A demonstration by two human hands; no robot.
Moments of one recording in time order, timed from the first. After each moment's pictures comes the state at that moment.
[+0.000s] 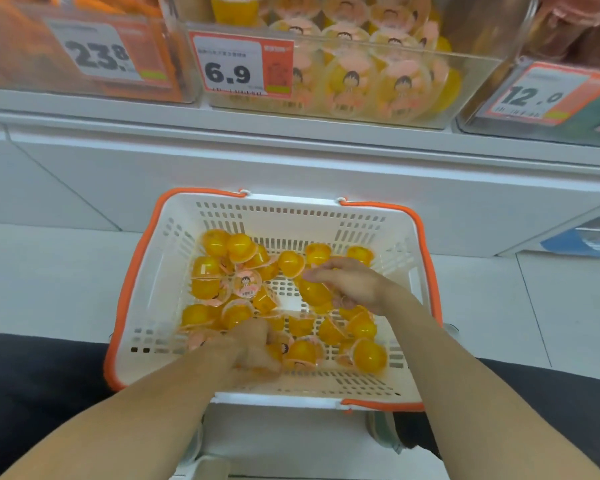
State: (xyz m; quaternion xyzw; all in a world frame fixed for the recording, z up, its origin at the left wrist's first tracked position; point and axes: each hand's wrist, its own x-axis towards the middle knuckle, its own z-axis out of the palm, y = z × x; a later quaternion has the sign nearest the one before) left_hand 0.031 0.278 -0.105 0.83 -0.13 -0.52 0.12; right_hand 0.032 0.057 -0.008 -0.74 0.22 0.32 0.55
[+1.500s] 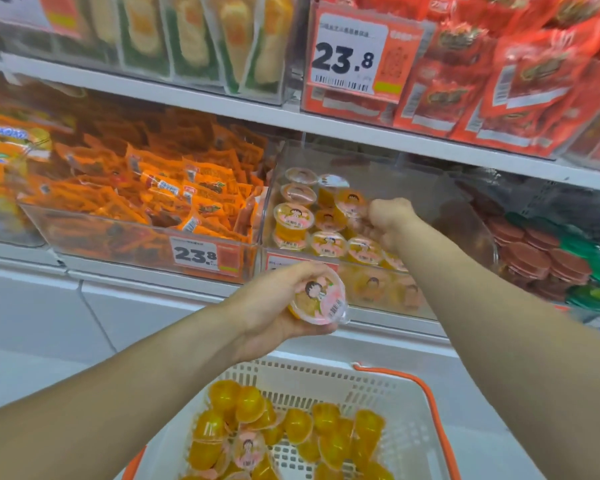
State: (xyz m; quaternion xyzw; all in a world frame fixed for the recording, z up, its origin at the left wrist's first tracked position) left_hand 0.159 0.263 0.219 0.54 -0.03 -0.36 0.76; right_hand 0.270 0.049 0.231 -0.70 0.29 -0.10 0.64
